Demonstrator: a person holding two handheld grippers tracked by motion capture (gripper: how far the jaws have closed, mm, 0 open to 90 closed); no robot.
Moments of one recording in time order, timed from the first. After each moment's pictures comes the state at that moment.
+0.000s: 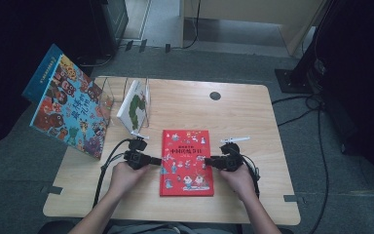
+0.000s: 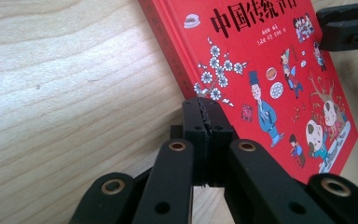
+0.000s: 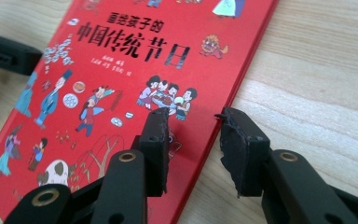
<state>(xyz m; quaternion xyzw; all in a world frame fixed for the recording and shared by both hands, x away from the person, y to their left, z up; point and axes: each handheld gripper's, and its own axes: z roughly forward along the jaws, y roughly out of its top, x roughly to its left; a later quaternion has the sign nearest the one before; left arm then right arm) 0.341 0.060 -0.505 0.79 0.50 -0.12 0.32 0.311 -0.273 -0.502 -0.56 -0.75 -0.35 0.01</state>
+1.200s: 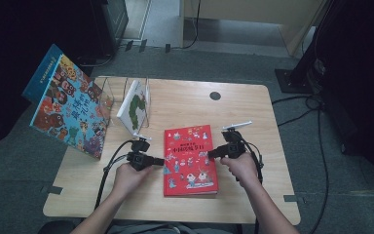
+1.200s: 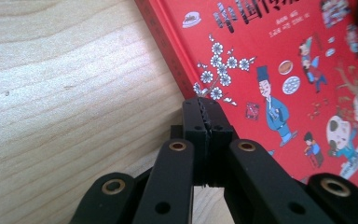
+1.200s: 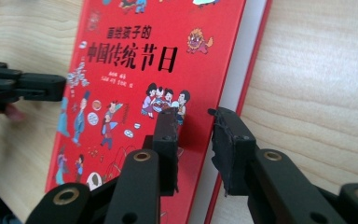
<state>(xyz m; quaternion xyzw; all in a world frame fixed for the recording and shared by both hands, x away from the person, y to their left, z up) 0.338 0.052 -0.507 0.79 0.50 -0.12 0.33 0.336 -0.275 -0.459 -0.62 -0.73 -0.28 0.08</state>
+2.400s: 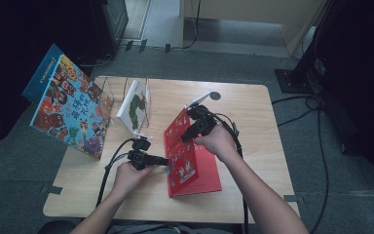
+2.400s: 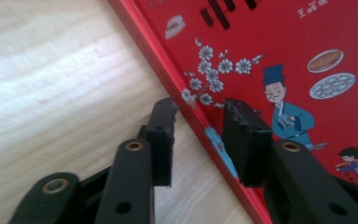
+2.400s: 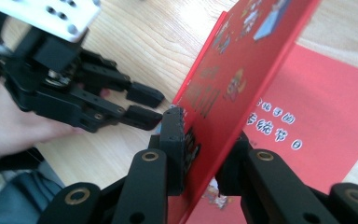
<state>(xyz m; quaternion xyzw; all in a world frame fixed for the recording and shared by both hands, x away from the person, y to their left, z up) 0.340 0.052 -0.499 0.79 0.48 -0.13 0.35 0.374 -0.176 -0.375 -0.48 -0.84 -0.23 0.07</state>
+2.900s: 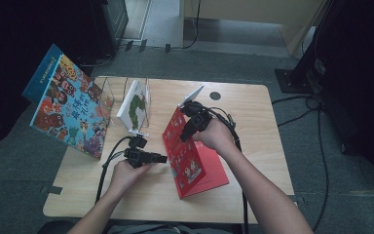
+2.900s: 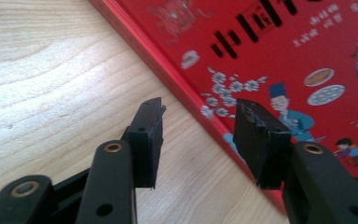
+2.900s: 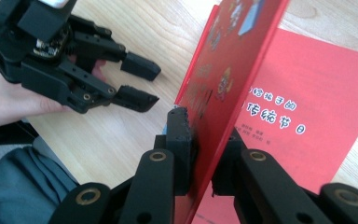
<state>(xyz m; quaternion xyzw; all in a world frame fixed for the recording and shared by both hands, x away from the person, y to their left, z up) 0.344 0.061 -0.495 0.78 0.48 -0.14 0.38 0.381 -0.162 -0.360 -0.46 -0.87 -0.17 0.08</state>
